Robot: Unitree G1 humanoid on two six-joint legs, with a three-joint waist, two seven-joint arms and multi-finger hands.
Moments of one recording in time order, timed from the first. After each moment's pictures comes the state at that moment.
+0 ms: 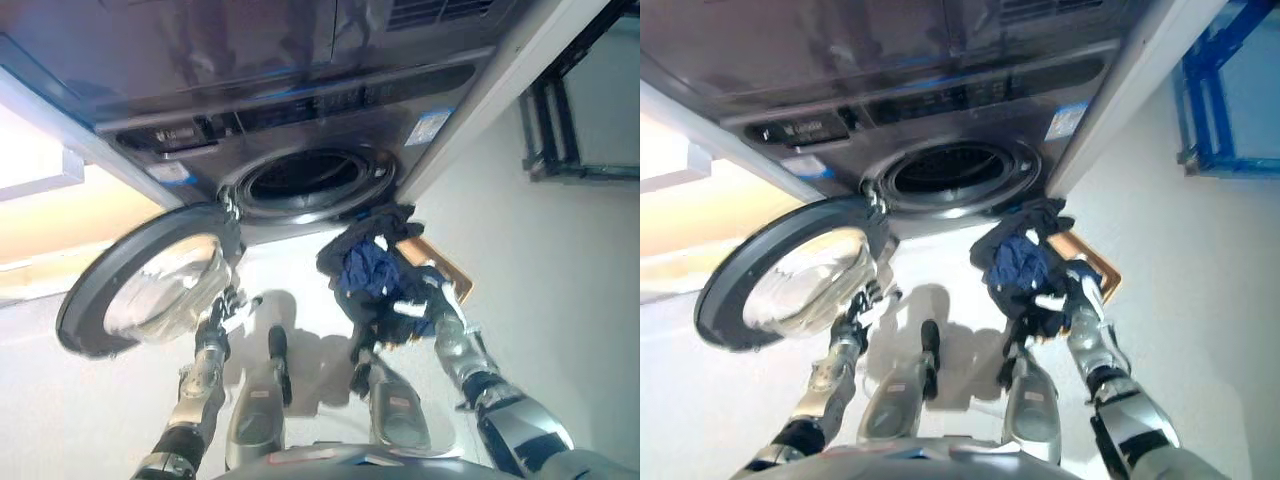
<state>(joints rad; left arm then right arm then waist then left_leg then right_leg) -0.04 0.22 -0.15 0.68 -0.37 -0.26 0.16 -0.44 -0.33 0.26 1.13 -0.05 -0.10 -0.31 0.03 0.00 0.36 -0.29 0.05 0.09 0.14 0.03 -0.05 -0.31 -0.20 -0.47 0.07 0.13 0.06</state>
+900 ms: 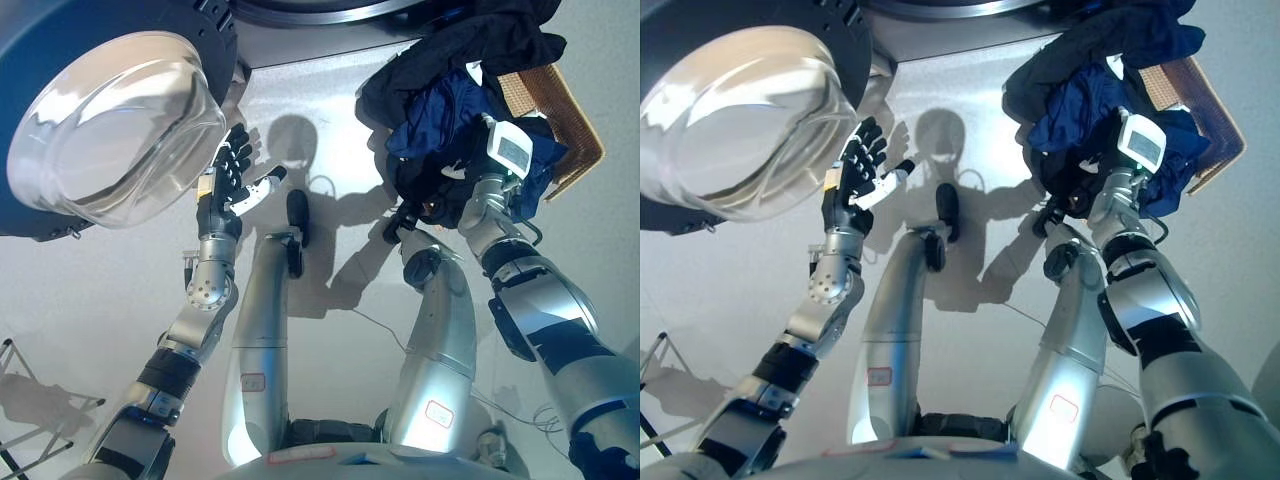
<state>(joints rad) -0.29 0.40 -0.32 0.20 -0.36 -0.33 0.39 -1.03 -0.46 0.39 1.37 -0.36 0.00 -0.62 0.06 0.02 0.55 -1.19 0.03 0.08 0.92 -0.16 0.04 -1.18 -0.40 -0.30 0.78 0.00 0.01</state>
